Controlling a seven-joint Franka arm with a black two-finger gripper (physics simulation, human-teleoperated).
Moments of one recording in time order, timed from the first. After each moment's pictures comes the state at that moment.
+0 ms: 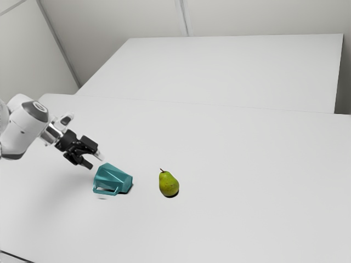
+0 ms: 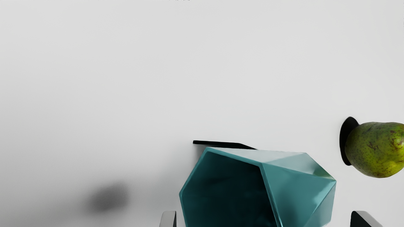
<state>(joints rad) -0.31 0.16 0.79 -2.18 -0.75 1.91 0.81</state>
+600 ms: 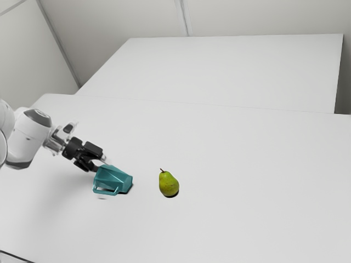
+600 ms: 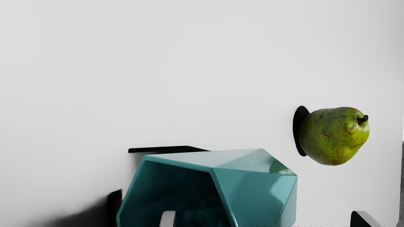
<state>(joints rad) -0.31 0.19 0.79 -2.23 -0.91 1.81 0.97</state>
